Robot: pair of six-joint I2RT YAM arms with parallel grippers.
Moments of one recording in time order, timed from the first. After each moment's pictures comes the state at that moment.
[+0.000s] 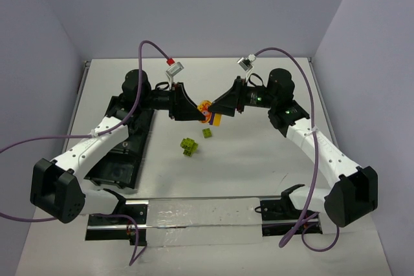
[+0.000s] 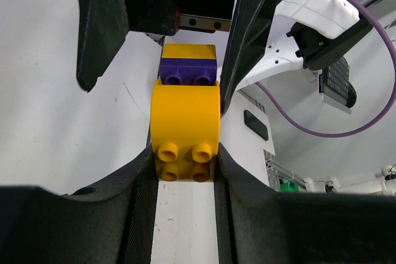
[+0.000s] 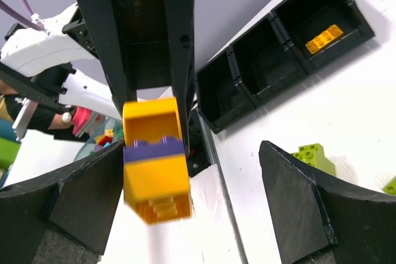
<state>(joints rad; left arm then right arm) -0.52 1.33 1.04 0.25 1.10 -0.73 0.38 1.21 1.00 0.16 -0.96 0.69</state>
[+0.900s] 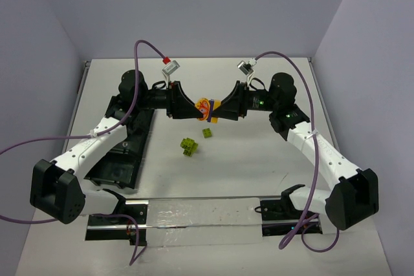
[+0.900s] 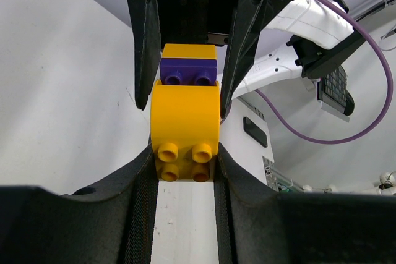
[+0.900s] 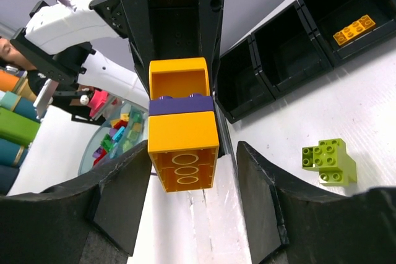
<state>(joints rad) -0.49 1.32 1.02 0.30 1.10 -0.78 0.37 1.19 0.94 0.25 -1.06 0.74</state>
